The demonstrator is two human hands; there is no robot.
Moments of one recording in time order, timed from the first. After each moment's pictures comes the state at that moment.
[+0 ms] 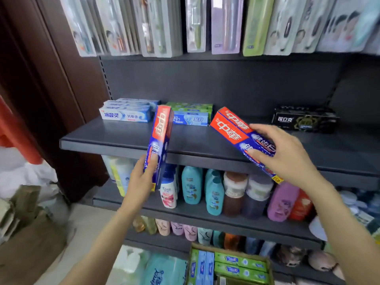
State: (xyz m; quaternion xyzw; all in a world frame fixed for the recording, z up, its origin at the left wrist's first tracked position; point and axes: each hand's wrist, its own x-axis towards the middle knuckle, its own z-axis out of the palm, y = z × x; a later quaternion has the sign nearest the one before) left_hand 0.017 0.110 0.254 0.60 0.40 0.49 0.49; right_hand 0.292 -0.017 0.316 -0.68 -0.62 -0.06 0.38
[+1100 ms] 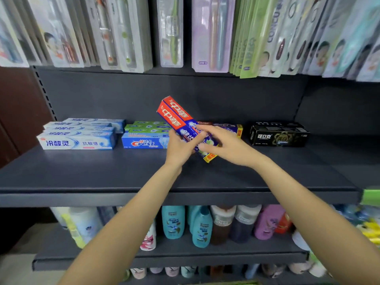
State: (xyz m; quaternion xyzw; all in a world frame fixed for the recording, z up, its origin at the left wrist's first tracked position) left_hand 0.187 0.226 0.316 0.61 0.27 0.43 0.61; right_hand 0.298 0.127 0.344 -0.68 -0.64 0.10 0.34
